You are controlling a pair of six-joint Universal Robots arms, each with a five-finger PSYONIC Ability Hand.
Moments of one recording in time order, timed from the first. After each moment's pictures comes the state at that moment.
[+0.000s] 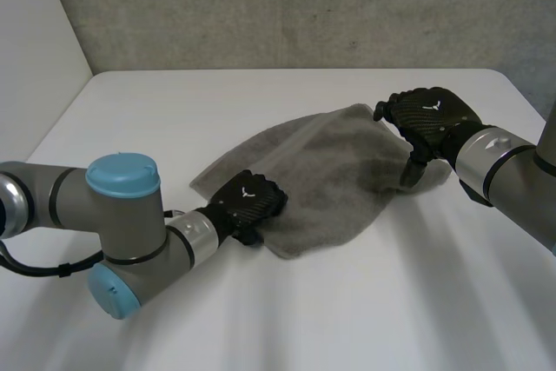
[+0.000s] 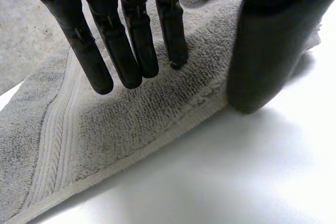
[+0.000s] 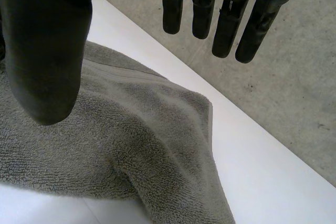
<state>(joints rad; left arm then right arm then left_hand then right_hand) 4.22 -2.28 -1.47 3.38 -1.14 3.55 1.88 -1.25 1.41 0.12 1.31 2.76 0.81 0.82 0.82 0.82 0.64 0.34 0.39 0.36 0.35 0.13</state>
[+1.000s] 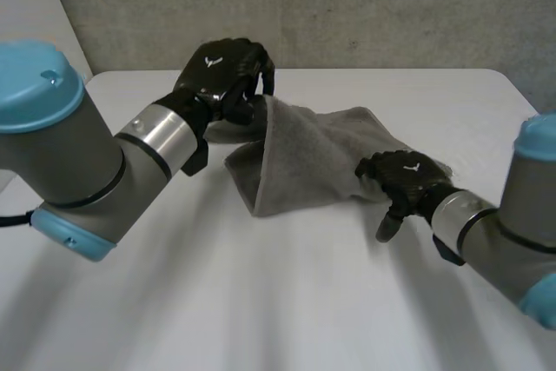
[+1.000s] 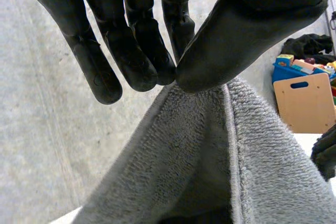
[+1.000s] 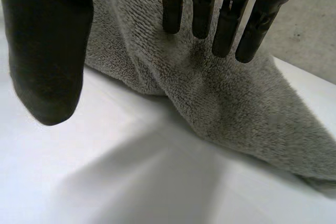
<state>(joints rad) 4.20 -1.94 -1.37 3.40 -1.29 3.04 1.91 -1.18 1.64 -0.06 1.31 2.94 1.31 1.32 1.33 1.36 1.15 0.34 0.39 0.36 0.35 0.14</state>
